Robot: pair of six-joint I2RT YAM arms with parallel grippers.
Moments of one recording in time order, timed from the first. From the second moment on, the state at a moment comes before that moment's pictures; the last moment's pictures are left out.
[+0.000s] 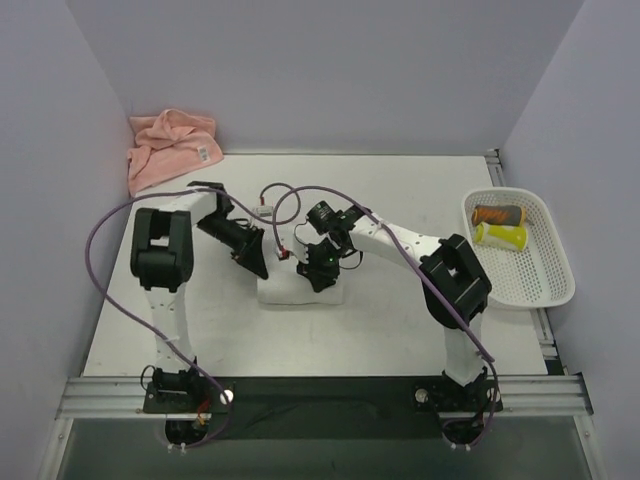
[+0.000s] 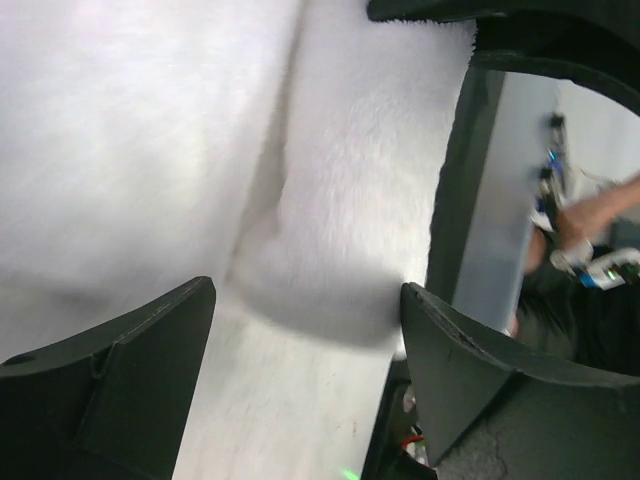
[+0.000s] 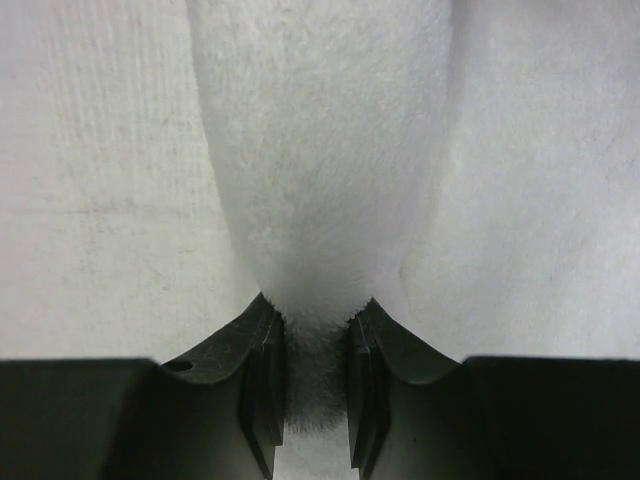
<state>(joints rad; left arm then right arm) -0.16 2.20 1.57 -1.40 0.97 0.92 0.76 1.94 1.44 -0.76 -0.44 -0.78</state>
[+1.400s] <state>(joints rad) -0.71 1.21 0.60 -0.34 0.34 1.08 0.61 2.58 1.99 -1.62 -1.05 -0.74</state>
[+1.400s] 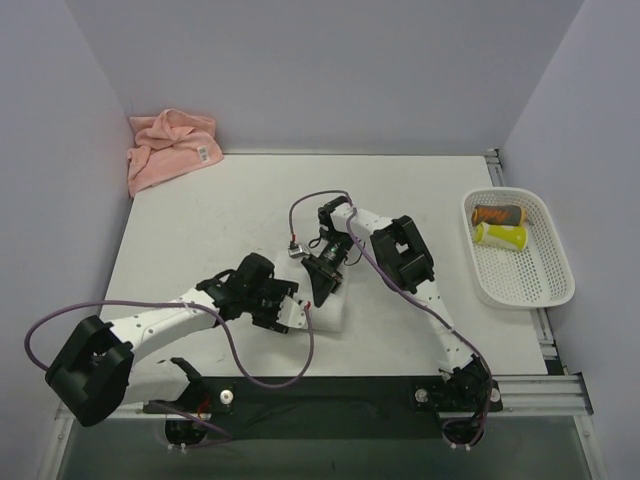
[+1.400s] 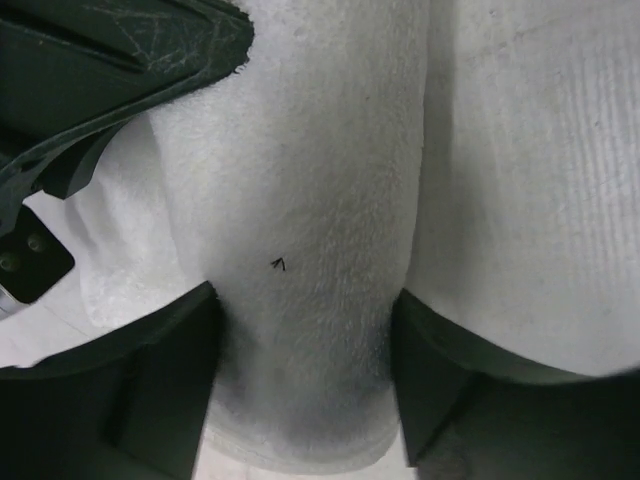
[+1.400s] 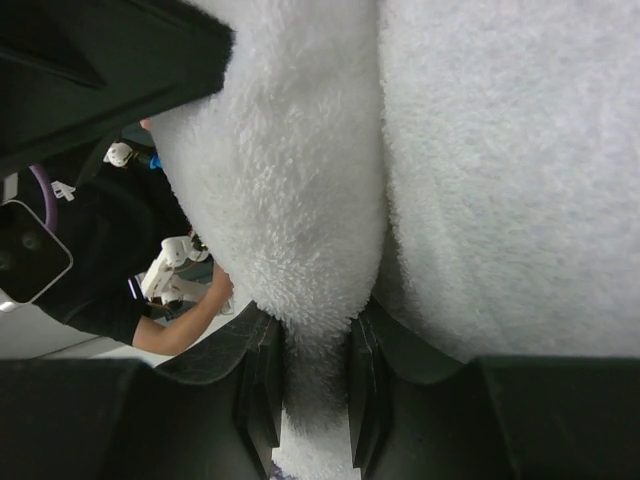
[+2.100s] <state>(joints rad) -0.64 1.64 1.08 -0.84 0.51 0.98 0.34 2.06 1.95 -1.23 -0.76 -0.41</state>
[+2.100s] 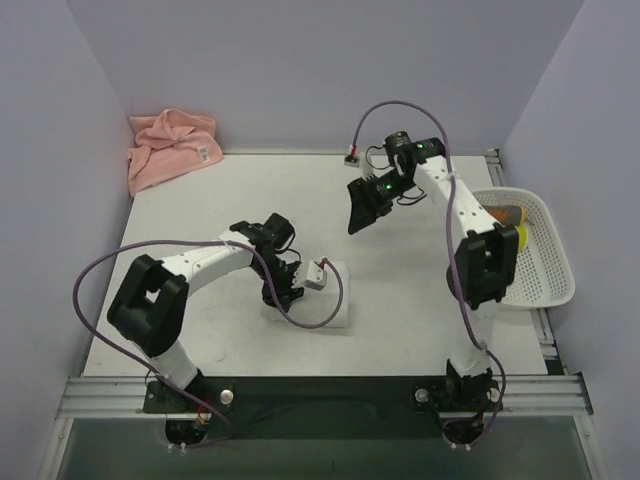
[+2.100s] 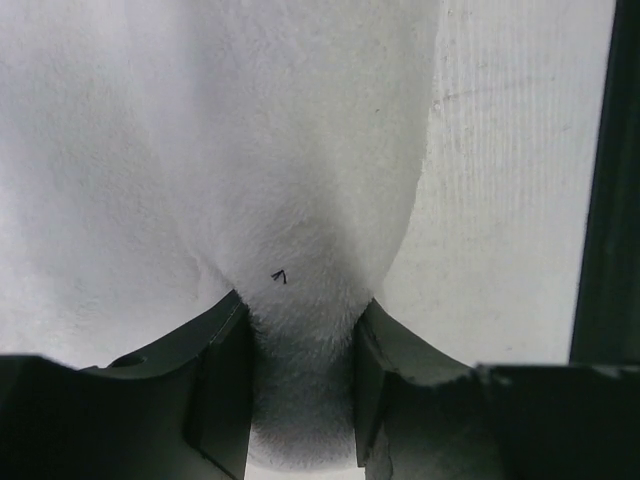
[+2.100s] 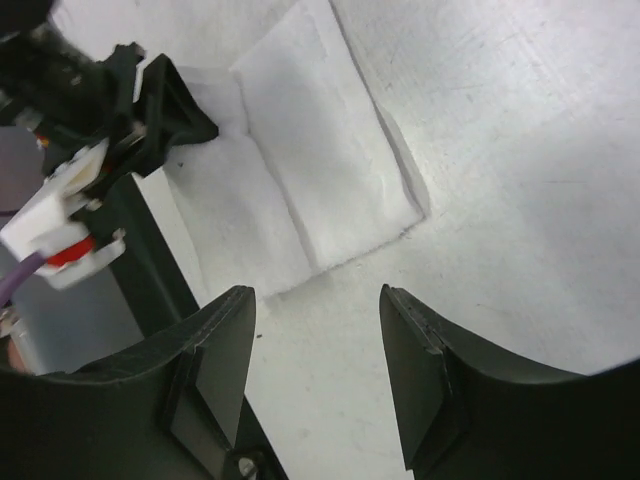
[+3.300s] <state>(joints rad) -0.39 2.45 1.90 -1.61 0.90 0.95 0.95 1.71 1.13 -0.53 -0.02 -0.82</state>
